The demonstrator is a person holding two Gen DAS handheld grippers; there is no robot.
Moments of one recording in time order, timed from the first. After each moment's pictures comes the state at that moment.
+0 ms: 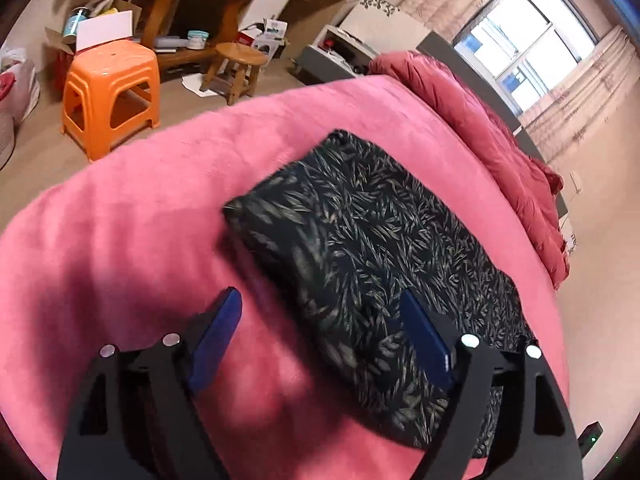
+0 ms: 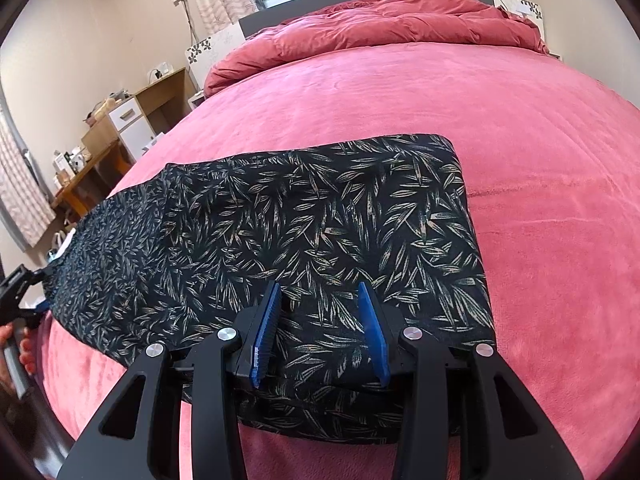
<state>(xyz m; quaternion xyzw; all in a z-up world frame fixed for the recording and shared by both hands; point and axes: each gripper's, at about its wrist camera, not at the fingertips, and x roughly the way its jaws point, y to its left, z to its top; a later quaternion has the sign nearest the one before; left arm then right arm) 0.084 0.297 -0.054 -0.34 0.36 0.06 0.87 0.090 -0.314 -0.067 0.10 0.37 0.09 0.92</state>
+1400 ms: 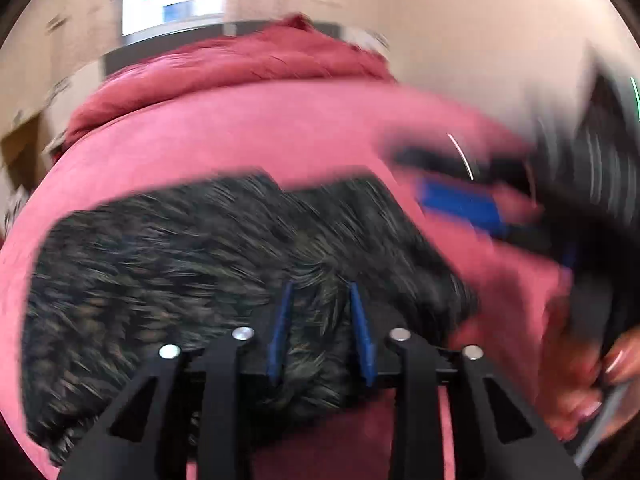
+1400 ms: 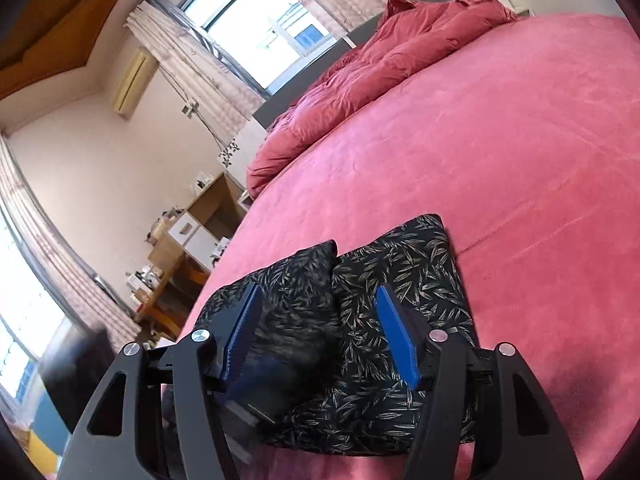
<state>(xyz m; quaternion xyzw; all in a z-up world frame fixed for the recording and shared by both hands) 0.054 -0.135 -0.011 0.11 0.34 -0.28 0.89 0.066 -0.382 -0.026 0.32 0.25 0.16 0.90</state>
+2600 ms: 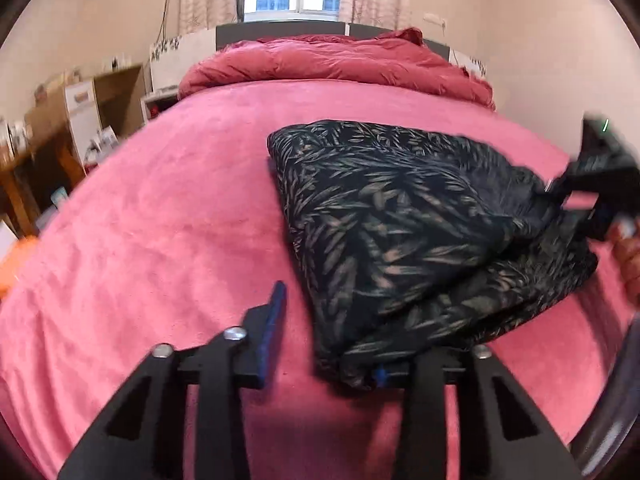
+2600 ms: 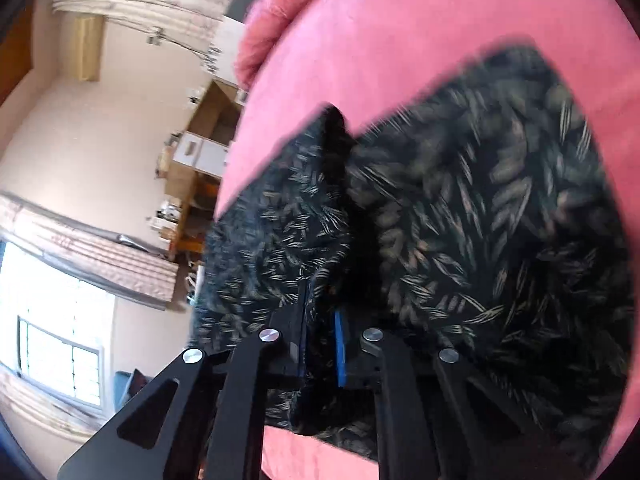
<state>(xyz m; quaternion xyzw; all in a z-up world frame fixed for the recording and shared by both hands) 0.050 0.064 -0.027 0.05 0.34 -0.10 0.94 0.145 -0.327 -0.059 0.37 0.44 0.25 0.78</state>
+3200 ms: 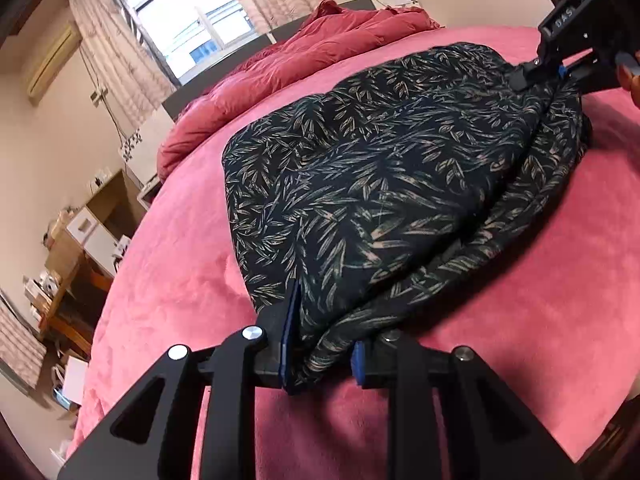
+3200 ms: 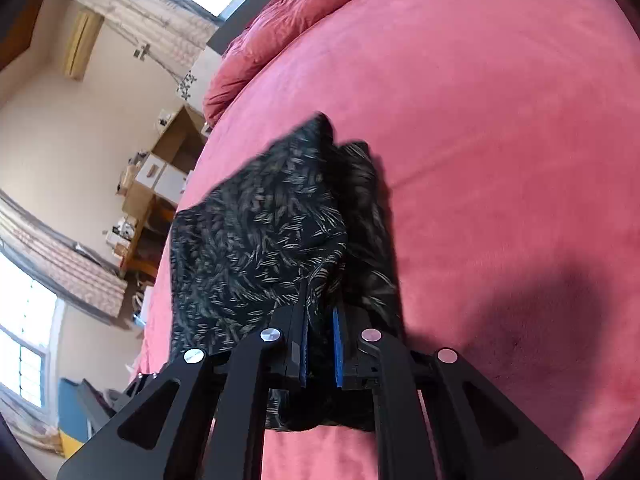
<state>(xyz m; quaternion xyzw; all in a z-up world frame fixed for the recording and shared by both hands) -0.001 -0.044 -0.032 0.29 0.29 -0.09 0.91 0.106 -0.406 -0.065 0.33 0.42 0.15 0.83</state>
